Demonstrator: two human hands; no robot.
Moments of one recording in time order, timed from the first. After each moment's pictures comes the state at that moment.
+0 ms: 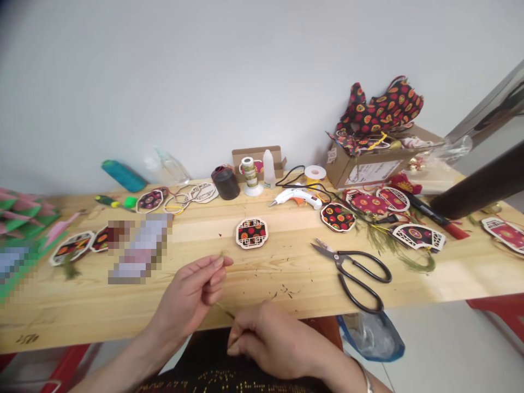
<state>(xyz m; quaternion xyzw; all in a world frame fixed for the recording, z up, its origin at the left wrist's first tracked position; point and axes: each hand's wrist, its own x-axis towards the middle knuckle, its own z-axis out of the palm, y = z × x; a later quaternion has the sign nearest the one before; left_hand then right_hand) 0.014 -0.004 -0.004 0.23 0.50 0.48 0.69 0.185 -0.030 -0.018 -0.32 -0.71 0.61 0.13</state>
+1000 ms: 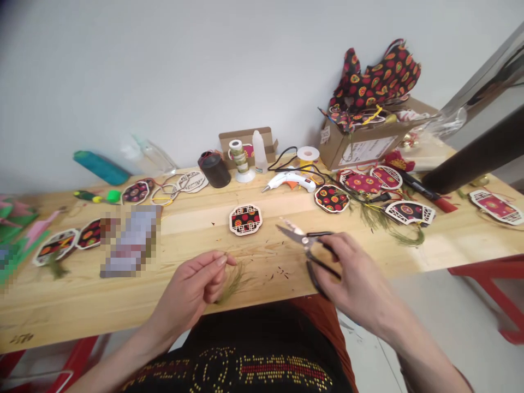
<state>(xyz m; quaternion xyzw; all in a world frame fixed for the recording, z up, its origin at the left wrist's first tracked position) 0.015 -0.015 -0.006 0.35 0.52 0.38 0.68 0.285 -0.025 -0.003 -0.63 -0.72 0.22 0.18</state>
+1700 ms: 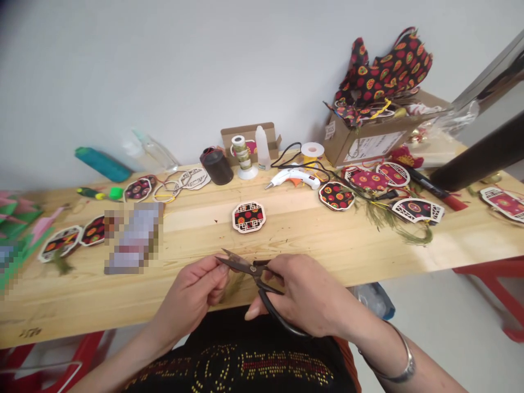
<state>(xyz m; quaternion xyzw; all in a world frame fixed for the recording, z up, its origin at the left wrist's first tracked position) 0.010 -0.022 -0.011 0.41 0.50 0.36 0.67 0.216 -0.014 0.022 -0.48 -0.71 0.49 0.12</state>
